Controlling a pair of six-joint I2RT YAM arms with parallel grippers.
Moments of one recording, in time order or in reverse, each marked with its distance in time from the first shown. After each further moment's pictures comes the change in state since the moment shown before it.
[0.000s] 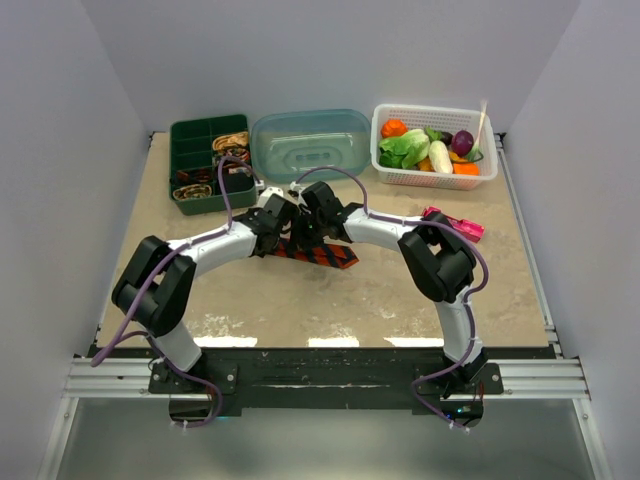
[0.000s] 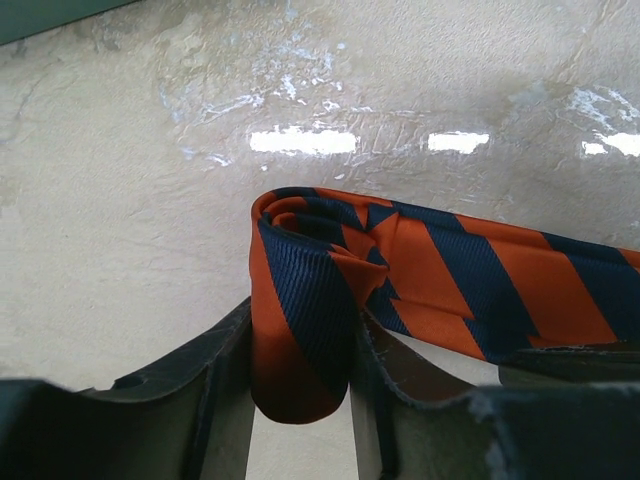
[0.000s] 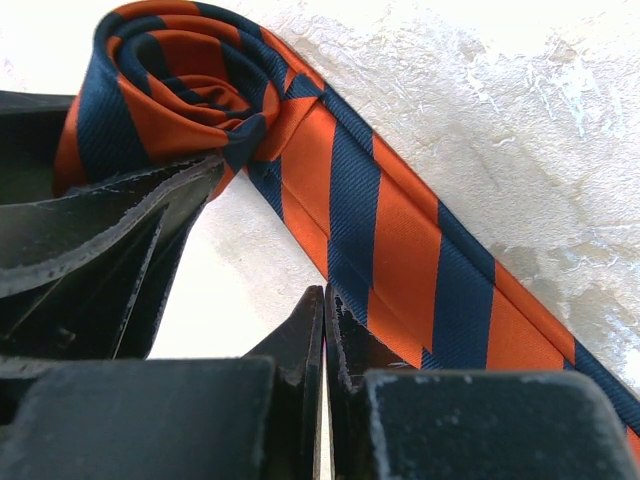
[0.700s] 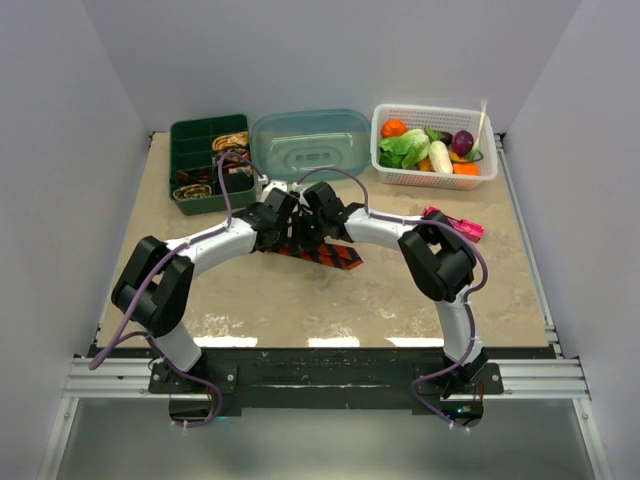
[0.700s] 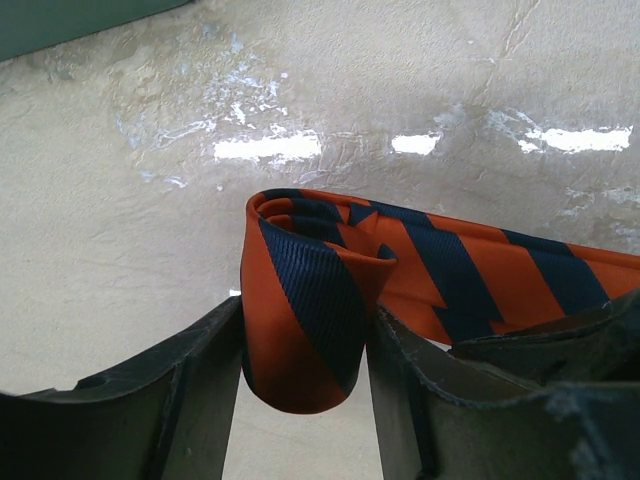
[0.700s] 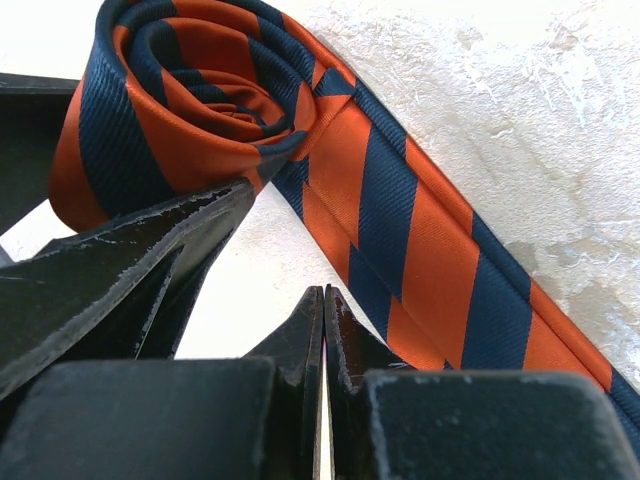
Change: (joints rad) left arm 0.000 -0.003 0.047 -0.003 0.082 0.000; right arm -0.008 0.004 -0.006 -0.001 -0.025 0.000
